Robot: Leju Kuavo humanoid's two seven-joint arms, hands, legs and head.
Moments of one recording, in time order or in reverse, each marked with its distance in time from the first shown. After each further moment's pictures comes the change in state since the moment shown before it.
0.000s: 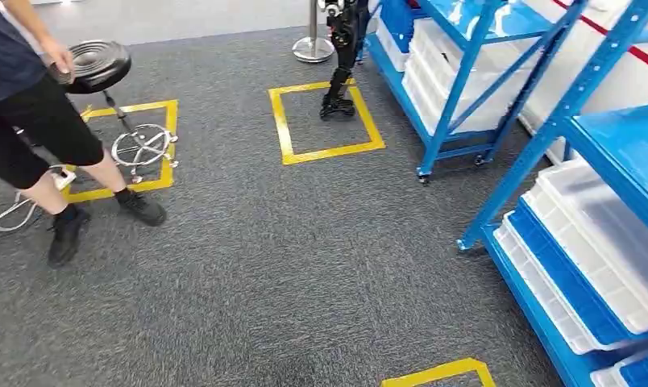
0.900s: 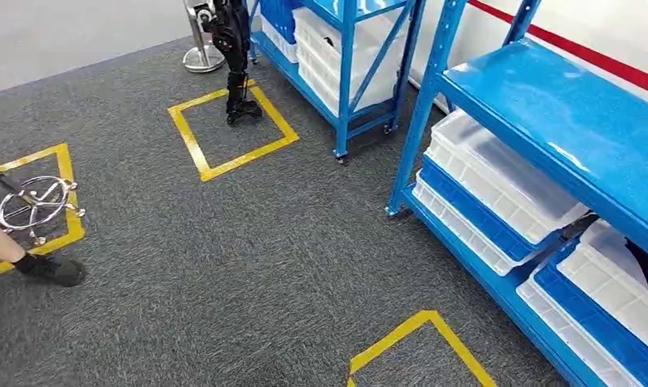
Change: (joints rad) left arm -0.002 0.000 0.000 0.000 -0.013 0.010 0.006; right arm 0.004 0.004 -0.002 0.000 0.016 -0.001 -0.001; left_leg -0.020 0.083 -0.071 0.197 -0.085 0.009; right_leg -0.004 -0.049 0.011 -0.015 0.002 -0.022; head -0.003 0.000
